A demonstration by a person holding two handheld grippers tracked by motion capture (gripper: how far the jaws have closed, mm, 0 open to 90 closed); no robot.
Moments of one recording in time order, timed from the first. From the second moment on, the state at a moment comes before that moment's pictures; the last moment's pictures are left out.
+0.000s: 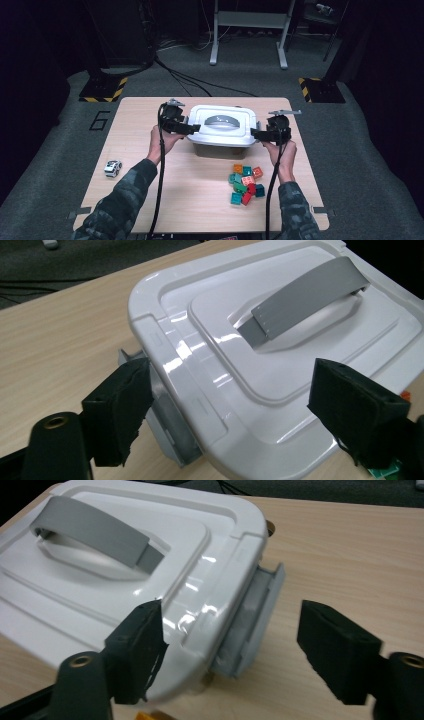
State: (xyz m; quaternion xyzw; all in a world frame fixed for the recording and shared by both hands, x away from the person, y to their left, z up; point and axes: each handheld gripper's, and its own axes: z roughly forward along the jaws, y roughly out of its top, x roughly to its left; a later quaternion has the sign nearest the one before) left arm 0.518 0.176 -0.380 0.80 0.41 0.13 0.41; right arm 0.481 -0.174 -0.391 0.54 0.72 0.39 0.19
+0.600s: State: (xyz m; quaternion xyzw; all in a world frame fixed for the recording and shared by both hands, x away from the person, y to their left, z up) left arm 0.542 0.108 -0.375 0.85 0.31 0.13 0.39; right arm 0.398 -0.261 -0.464 0.58 0.70 0.37 0.19
